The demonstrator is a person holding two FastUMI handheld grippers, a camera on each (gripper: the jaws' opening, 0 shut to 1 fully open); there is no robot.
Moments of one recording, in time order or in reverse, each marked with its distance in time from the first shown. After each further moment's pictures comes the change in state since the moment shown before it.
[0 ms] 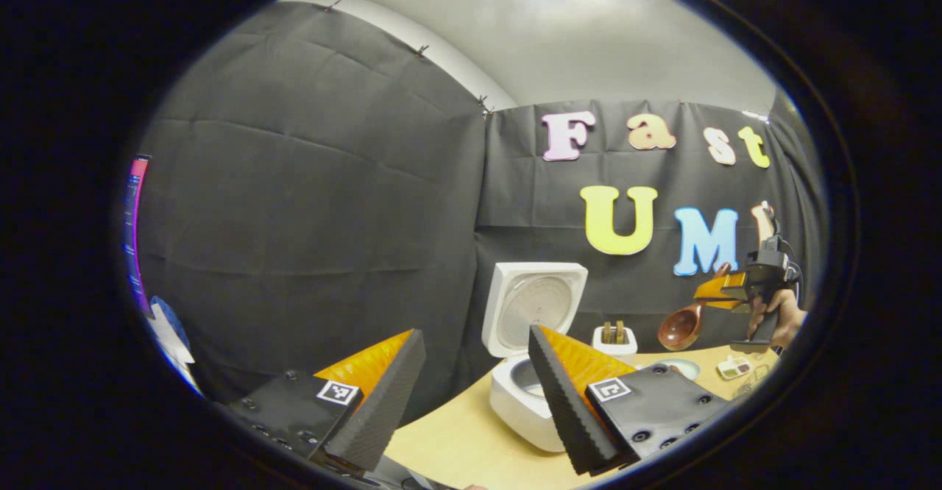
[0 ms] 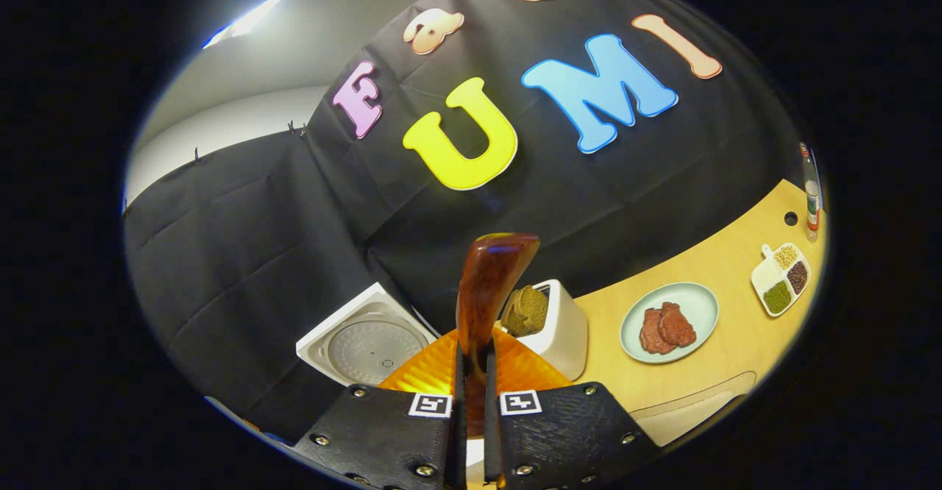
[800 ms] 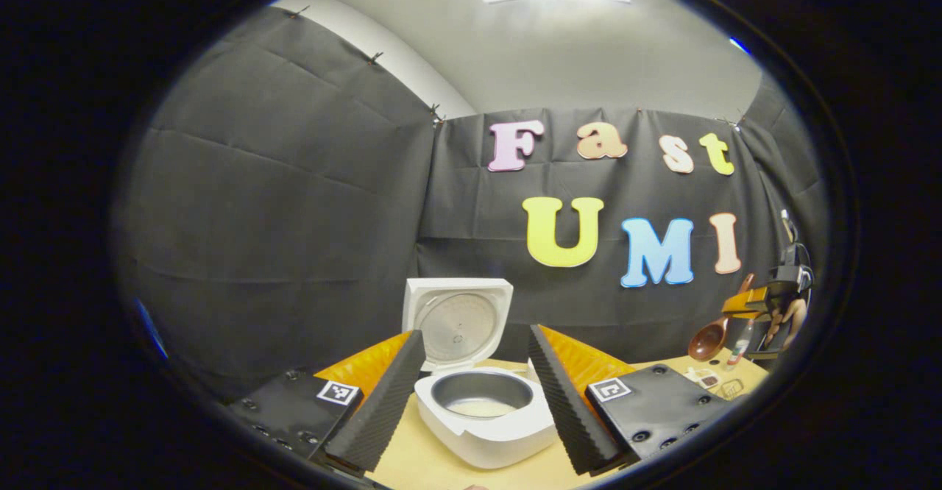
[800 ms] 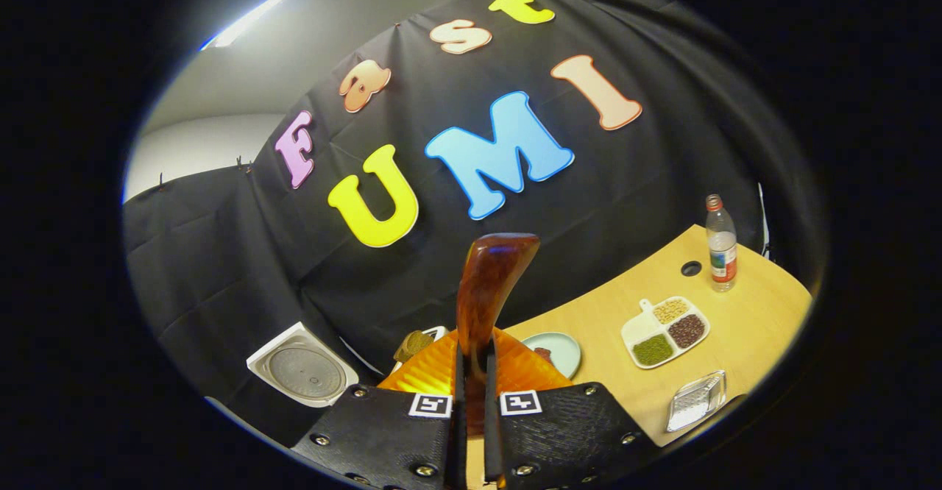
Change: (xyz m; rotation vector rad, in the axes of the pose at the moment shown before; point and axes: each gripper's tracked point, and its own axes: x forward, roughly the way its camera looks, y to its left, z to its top) left arm 0.012 -0.126 0.016 -0.008 -0.045 -0.168; right arm -0.126 -0.157 0.082 -0.006 -0.157 -0.253
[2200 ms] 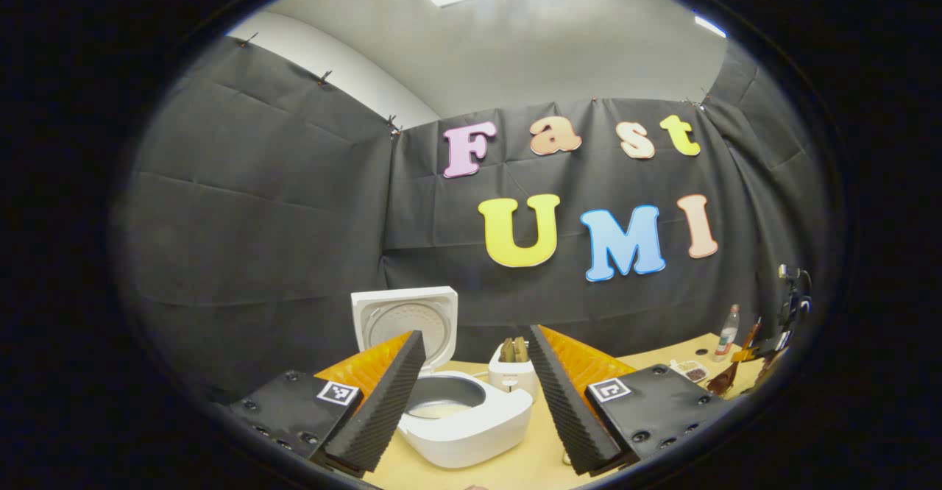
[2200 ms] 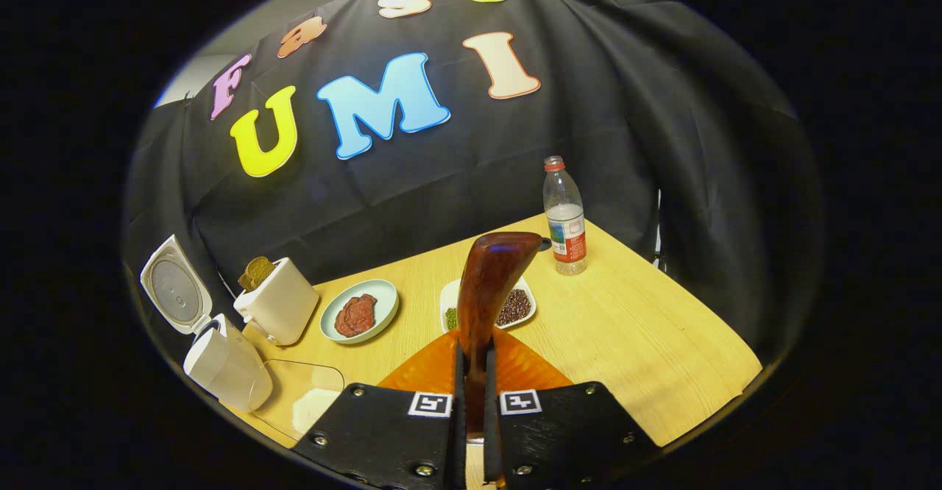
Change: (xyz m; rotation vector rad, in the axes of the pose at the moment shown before) left arm -0.010 -0.106 0.013 0.109 -0.005 -0.061; right arm -0.046 -0.219 -0.076 -0.172 0.151 -0.363
